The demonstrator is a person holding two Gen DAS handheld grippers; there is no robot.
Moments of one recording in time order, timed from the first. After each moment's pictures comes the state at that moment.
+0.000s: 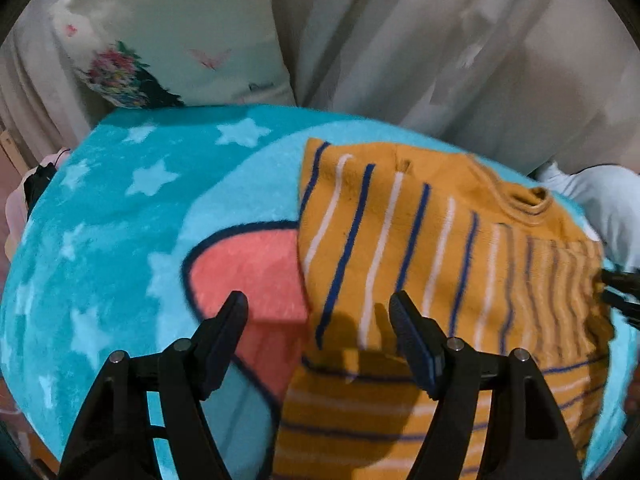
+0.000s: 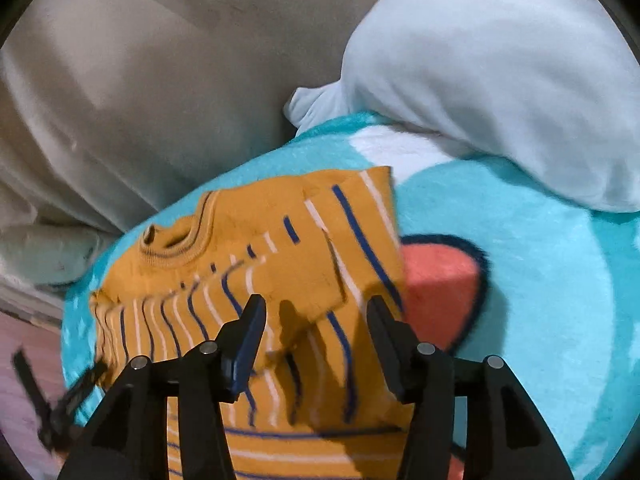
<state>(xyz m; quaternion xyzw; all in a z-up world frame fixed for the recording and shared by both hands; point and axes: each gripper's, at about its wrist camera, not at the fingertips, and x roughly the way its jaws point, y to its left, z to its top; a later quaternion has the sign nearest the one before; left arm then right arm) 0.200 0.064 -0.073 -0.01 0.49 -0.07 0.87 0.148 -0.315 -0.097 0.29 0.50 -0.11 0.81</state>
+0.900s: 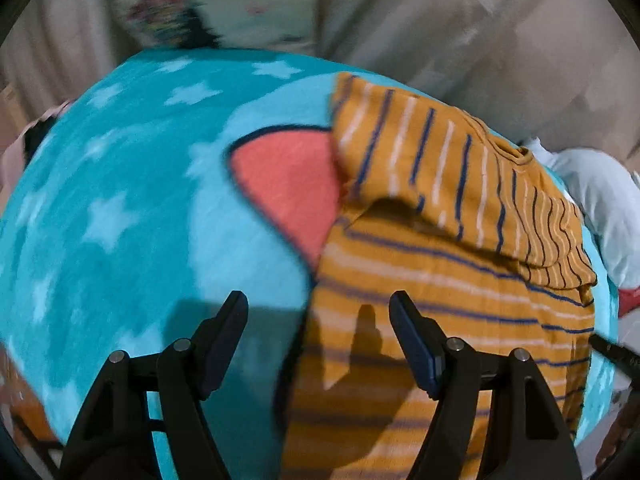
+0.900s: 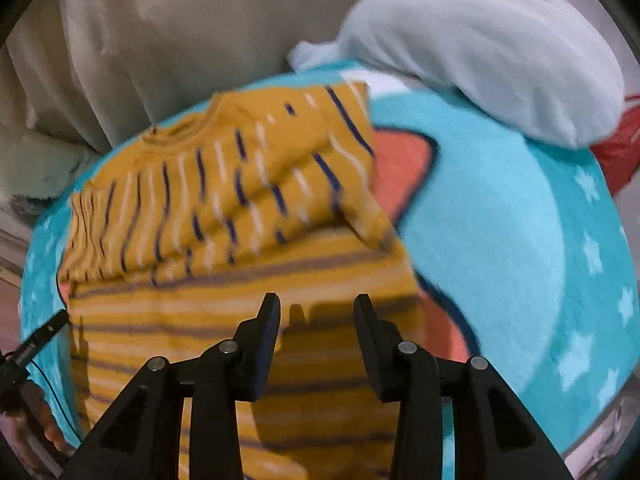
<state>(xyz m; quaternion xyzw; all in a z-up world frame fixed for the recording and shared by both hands) 0.127 0.112 -0.088 -0.05 0.53 -0.07 0.85 0.020 -0.249 -0.081 0.21 0.54 -0.12 0.80</state>
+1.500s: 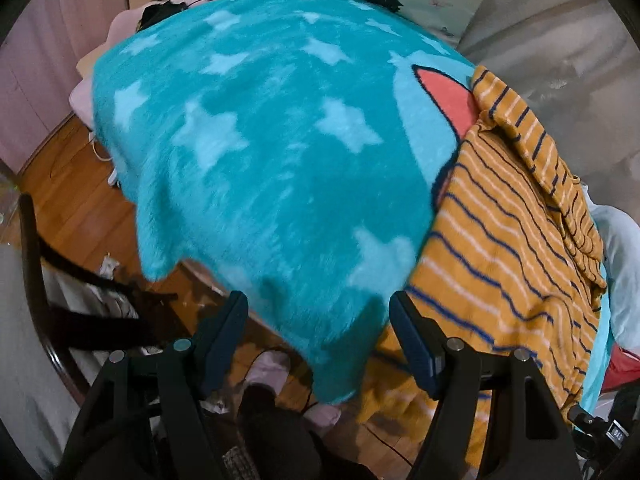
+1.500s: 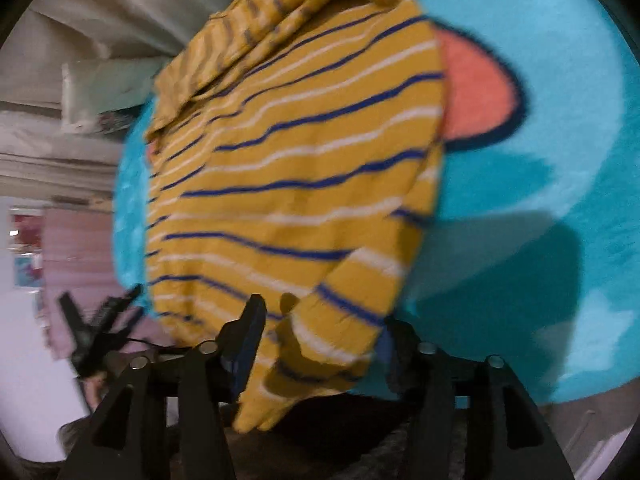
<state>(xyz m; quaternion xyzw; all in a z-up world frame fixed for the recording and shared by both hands) -0.037 0.196 -0.111 -0.19 0.55 0.08 0.81 -0.084 -0.233 -0.130 0.34 0.61 0.12 0.71</state>
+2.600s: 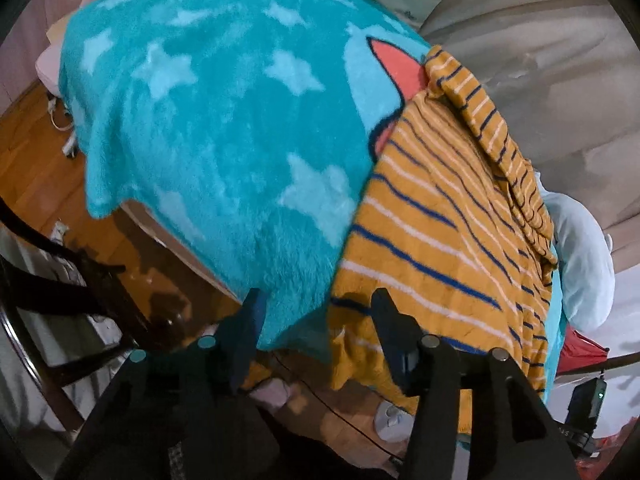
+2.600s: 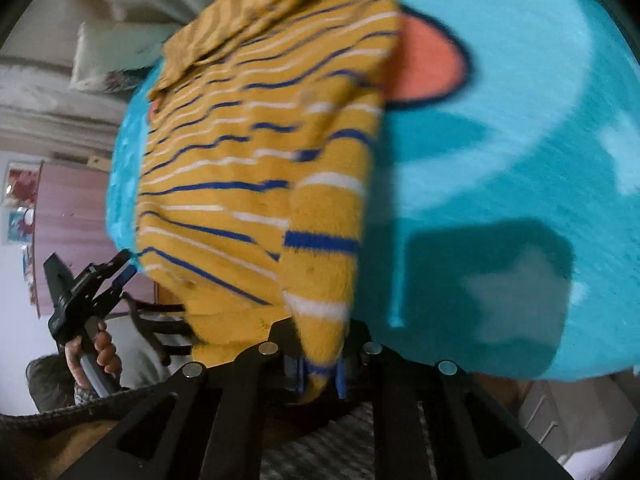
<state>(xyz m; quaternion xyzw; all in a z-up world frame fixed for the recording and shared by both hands) -0.062 0.166 -0.120 -0.26 0.56 -0.01 0.79 -0.121 -0.259 -0.133 0.29 0.64 0.11 0.71</state>
